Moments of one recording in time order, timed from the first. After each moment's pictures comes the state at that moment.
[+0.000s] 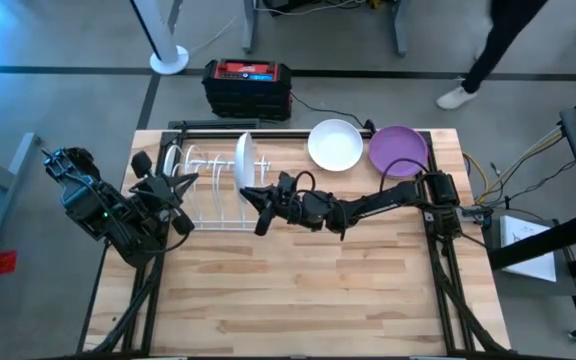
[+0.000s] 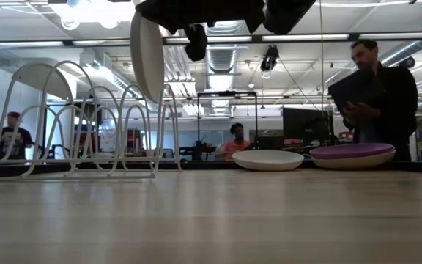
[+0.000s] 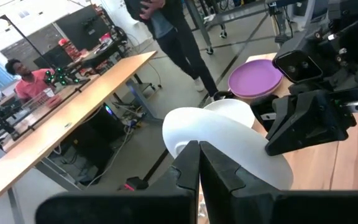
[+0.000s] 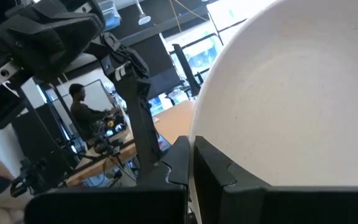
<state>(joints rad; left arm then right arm) -0.73 1.17 1.53 -1.57 -1.30 -0.77 0.10 2.01 1.34 0.86 0.42 0.37</state>
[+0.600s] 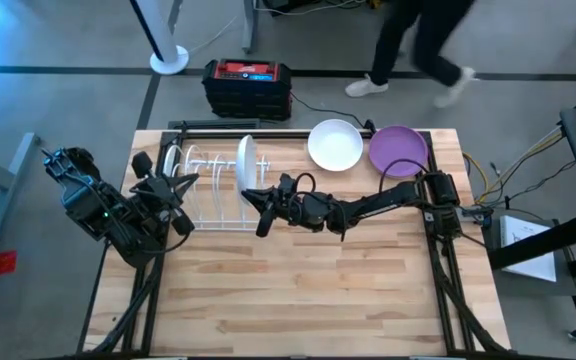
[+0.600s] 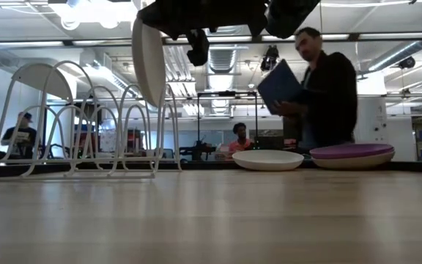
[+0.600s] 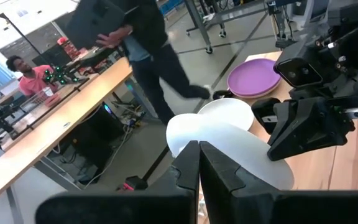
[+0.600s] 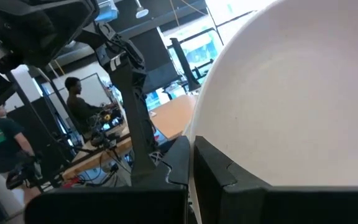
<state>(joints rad) -0.72 1.17 1.53 -1.57 -1.30 -0.78 0.10 2.01 1.32 0.86 0.42 0.37</state>
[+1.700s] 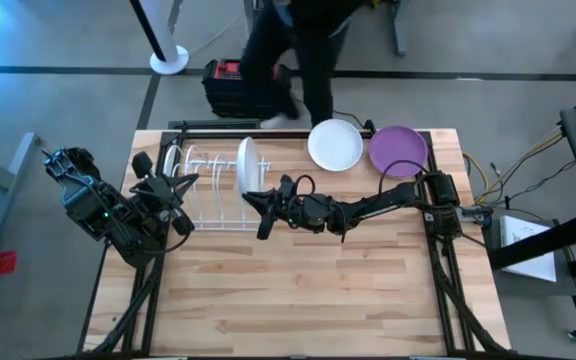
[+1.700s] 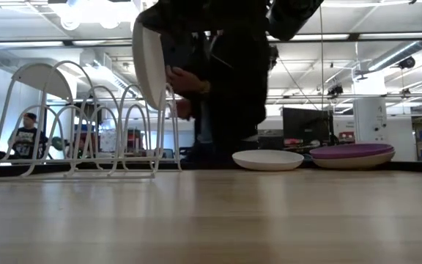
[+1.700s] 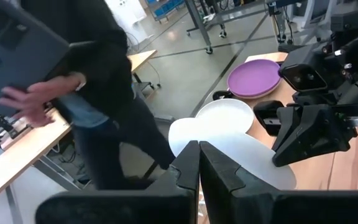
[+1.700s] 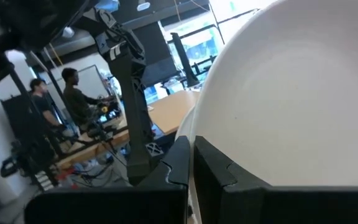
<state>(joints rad) -0.72 1.17 1.53 -1.57 -1.30 -0.79 0.11 2.01 1.30 0.86 0.42 0.34</state>
